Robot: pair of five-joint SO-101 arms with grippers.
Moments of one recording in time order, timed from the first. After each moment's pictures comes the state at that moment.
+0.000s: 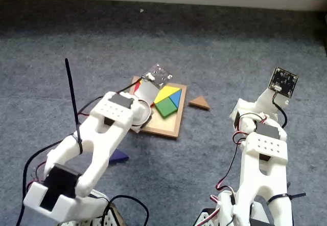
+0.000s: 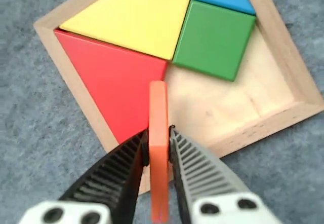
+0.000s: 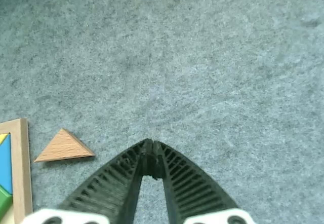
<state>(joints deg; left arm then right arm) 15.4 -4.7 38.9 44.5 -12.4 8.5 -33.8 56.8 33.4 -8.1</state>
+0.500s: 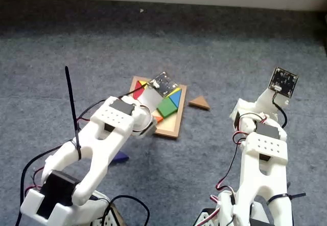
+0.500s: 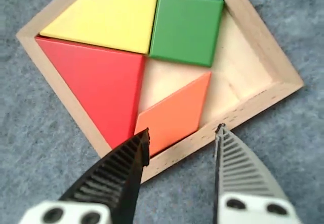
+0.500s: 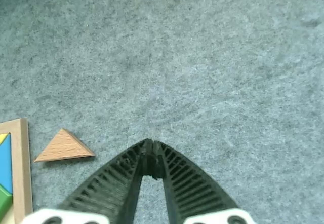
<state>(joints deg) 17.6 -9.1 43.1 44.5 -16.4 8.5 -33.8 56.8 33.4 -8.1</state>
